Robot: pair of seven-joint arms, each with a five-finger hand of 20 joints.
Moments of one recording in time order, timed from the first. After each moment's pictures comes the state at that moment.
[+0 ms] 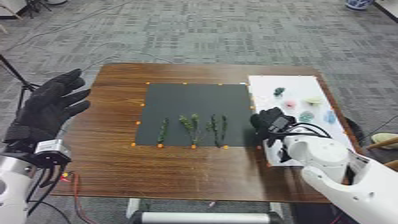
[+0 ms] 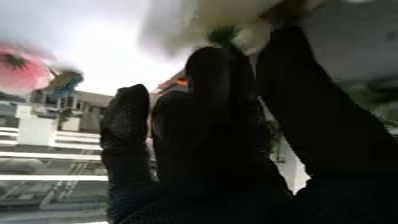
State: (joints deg) left arm 130.4 -53.3 -115.8 -129.5 42.8 2.6 -0.1; right arm -75.5 -35.0 47.2 -108.0 -132.1 -12.9 19.0
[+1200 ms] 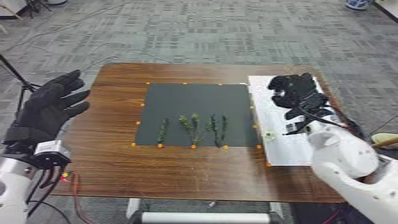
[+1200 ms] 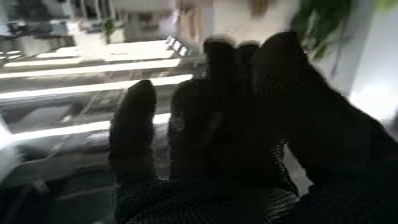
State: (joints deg) left arm 130.7 -53.8 -115.9 -129.6 42.8 2.7 -0.2; right arm -82.6 -32.4 59.4 -111.0 -130.0 12.7 20.2
